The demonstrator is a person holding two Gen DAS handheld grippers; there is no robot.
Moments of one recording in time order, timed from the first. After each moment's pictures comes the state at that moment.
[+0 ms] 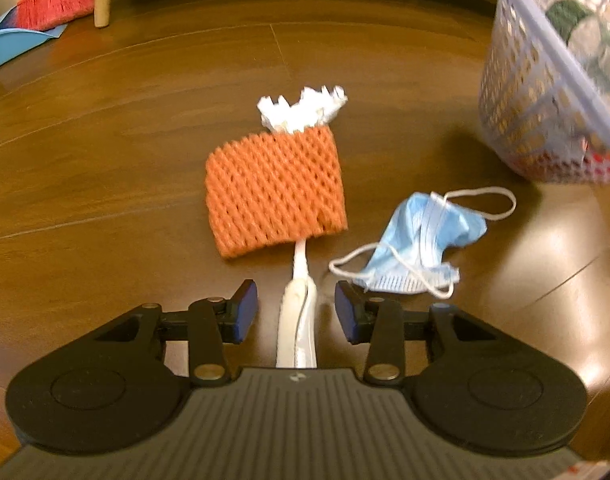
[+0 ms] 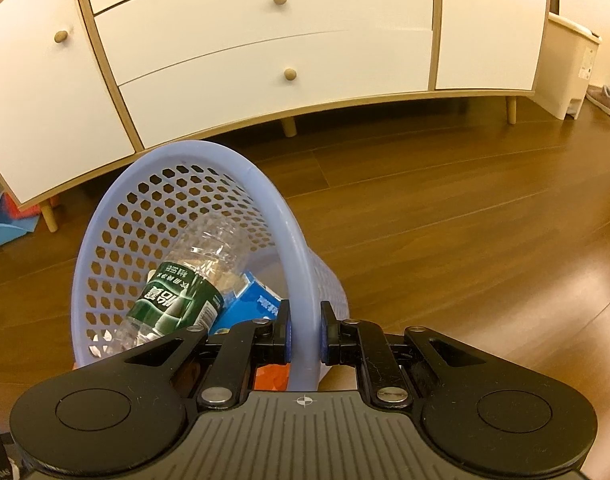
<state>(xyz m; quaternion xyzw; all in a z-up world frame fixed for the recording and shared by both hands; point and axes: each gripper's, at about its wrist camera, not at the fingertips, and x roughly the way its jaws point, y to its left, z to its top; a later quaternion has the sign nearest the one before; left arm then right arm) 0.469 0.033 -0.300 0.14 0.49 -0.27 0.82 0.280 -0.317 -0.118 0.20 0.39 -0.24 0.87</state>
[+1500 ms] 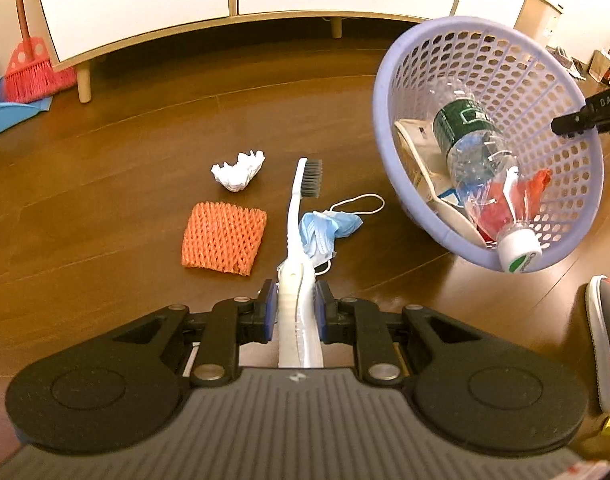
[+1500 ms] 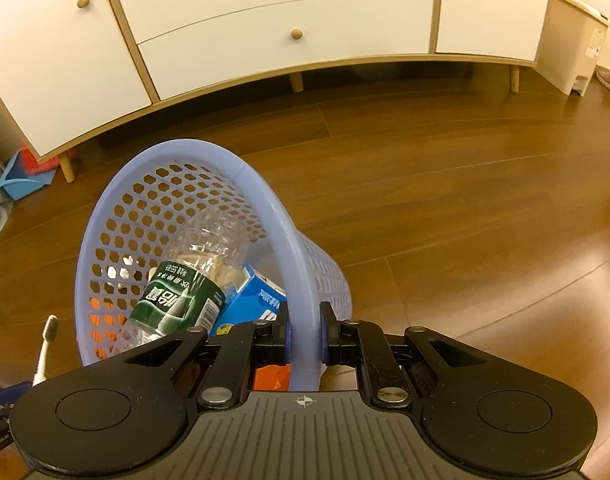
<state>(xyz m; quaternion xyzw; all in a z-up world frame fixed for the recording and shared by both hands) 0.382 0.052 -0.163 0.16 0.44 -0.34 0.81 0.274 -0.328 -0.113 0.21 0.45 -0.21 0.84</state>
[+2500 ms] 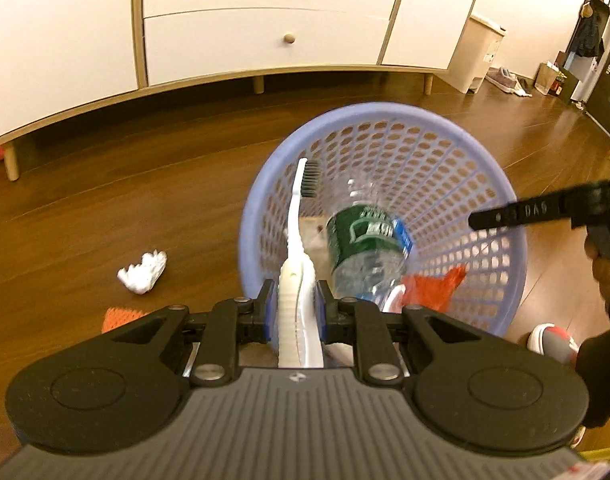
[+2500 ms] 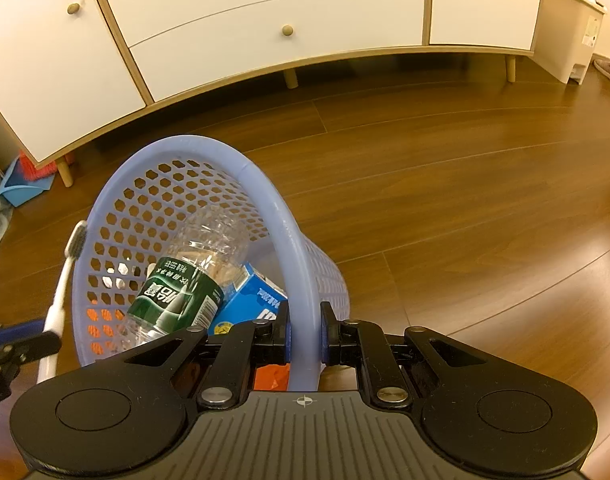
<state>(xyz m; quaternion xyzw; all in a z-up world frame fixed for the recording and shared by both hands) 0.386 -0.049 -0.119 0.13 0.40 -0.43 0.80 0.271 -0.329 -0.122 0.22 0.44 -0.21 0.84</state>
